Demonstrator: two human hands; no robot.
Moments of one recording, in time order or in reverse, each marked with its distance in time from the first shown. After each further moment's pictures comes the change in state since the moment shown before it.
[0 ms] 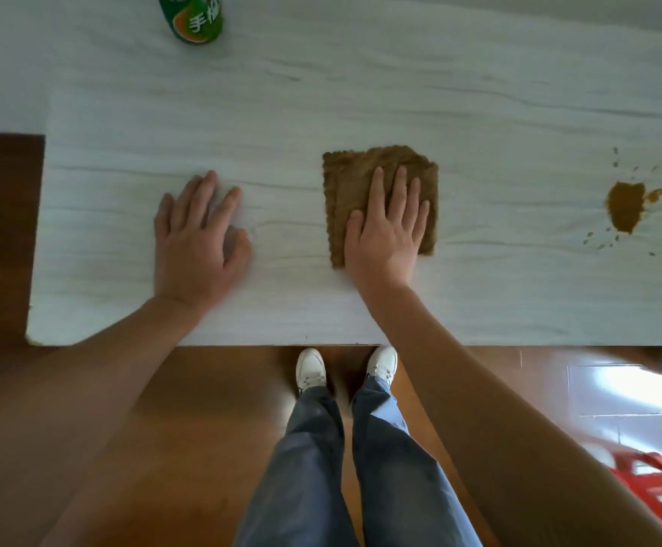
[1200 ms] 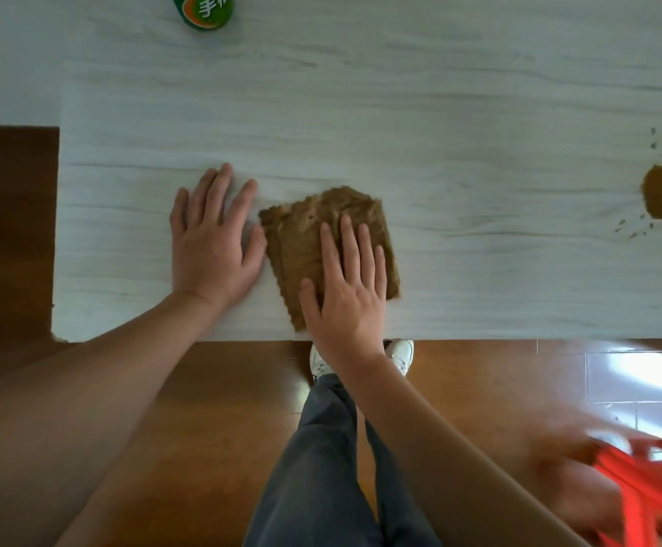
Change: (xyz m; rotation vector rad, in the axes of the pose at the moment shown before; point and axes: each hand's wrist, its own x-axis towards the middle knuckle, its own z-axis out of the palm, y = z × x) left_hand 0.000 0.005 -0.003 0.017 -0.065 -0.012; right_hand -0.097 -0.029 0.016 0.053 -0.105 -0.210
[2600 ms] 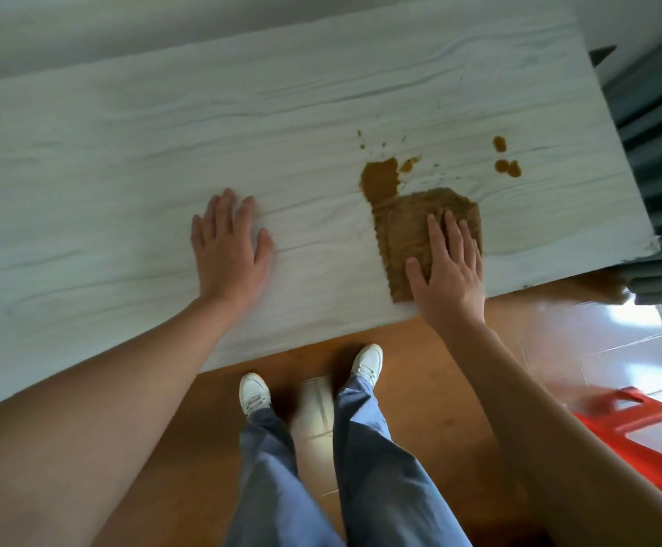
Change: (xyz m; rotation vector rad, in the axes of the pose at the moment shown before) left_hand 0.068 0.360 0.082 -0.074 -0.104 0.016; right_hand -0.024 0.448 -0.174 0.010 0.087 0.386
